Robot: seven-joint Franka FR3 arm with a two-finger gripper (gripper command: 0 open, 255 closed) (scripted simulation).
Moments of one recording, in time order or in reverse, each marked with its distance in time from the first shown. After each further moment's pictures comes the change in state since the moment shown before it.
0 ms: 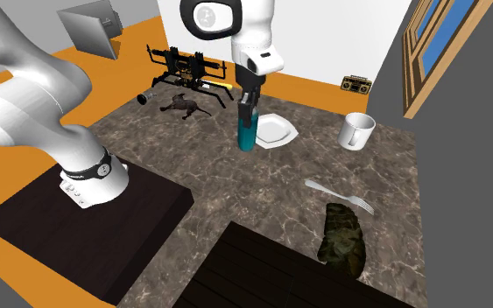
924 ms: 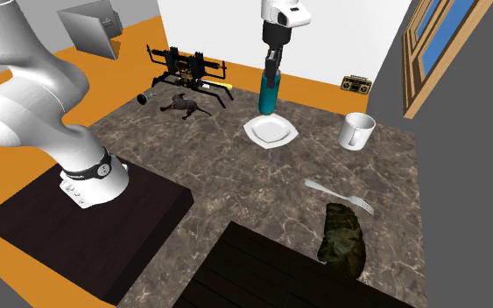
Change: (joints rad) arm 0.106 0.259 0.113 0.427 -0.132 -0.193 0.282
